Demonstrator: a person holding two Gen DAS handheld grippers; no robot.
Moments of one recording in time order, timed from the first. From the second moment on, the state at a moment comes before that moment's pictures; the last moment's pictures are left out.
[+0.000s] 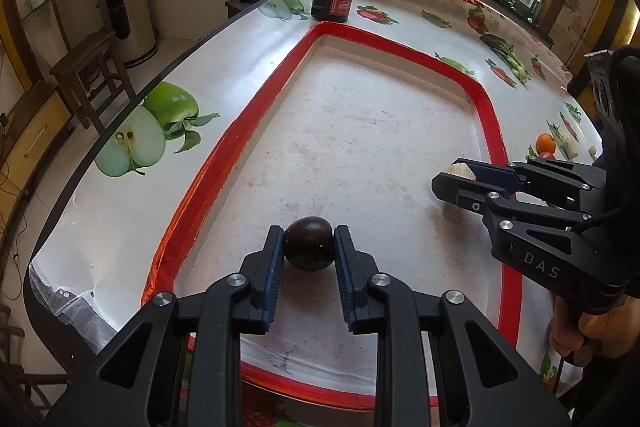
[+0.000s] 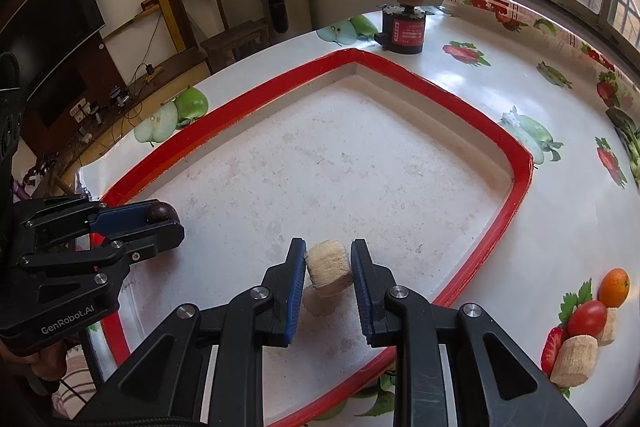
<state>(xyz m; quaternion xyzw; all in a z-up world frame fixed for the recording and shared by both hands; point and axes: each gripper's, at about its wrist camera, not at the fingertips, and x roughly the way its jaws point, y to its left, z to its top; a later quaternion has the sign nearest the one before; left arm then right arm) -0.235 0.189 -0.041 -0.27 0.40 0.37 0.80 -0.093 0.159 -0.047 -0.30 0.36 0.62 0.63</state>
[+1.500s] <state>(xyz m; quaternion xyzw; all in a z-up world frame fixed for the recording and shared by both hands) -0.223 0.141 0.001 -0.23 0.39 0.38 0.80 -0.051 0.052 0.016 -0.23 0.34 0.60 0.69</state>
